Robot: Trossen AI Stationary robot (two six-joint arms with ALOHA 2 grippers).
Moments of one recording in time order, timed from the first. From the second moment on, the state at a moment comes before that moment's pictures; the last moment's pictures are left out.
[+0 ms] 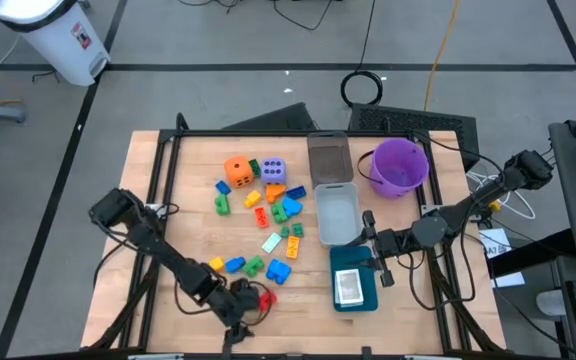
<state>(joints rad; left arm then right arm) -0.68 1.80 0.93 0.00 -0.06 -0.81 0.52 1.00 0.51 0.44 0.29 0.04</state>
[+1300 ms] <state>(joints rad) -0.52 1.72 0.93 -0.47 -0.37 -0.87 0.52 1.00 0.51 0.42 0.29 0.04</state>
